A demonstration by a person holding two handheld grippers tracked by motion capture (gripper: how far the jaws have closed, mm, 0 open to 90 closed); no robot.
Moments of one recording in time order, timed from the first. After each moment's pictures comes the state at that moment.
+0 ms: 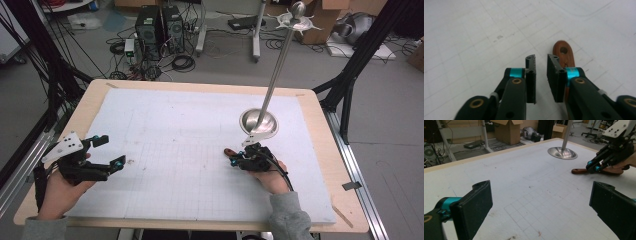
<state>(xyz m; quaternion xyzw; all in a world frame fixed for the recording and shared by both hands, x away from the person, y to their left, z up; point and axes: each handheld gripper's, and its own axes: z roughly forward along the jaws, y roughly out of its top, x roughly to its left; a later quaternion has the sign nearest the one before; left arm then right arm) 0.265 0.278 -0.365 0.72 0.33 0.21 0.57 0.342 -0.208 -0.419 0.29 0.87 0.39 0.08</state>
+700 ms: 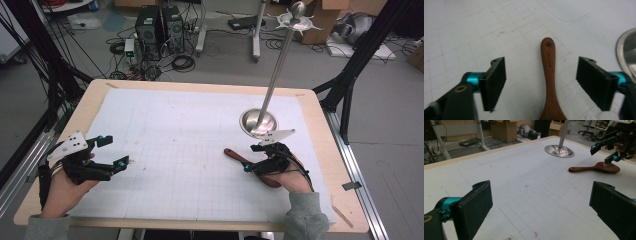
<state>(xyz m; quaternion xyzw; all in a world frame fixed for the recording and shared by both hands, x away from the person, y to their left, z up) 0.270 0.272 -0.368 0.73 0.33 0.19 0.57 0.334 -0.251 -0.397 0.26 0.87 0.41 0.09</state>
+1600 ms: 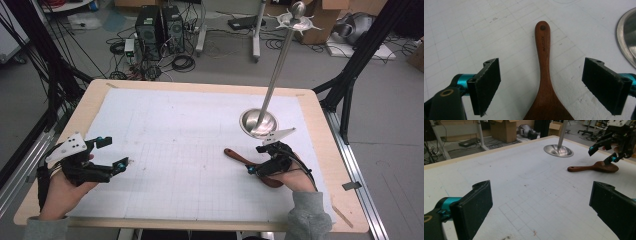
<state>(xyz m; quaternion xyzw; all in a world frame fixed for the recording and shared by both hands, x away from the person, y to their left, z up) 0.265 0.273 -0.367 0.73 0.33 0.19 0.57 0.340 -0.260 -0.404 0.28 0.88 0.37 0.07</state>
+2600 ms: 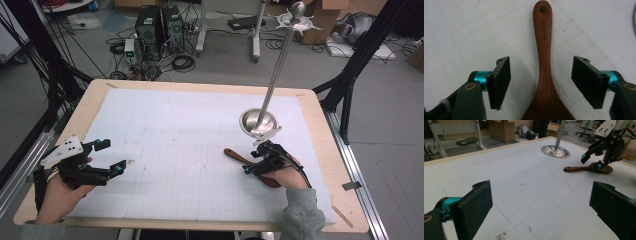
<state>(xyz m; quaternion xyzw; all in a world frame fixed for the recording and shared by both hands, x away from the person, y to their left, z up) 0.258 0.277 -0.367 0.73 0.33 0.18 0.57 0.350 -0.244 -0.415 0.29 0.91 0.30 0.05</state>
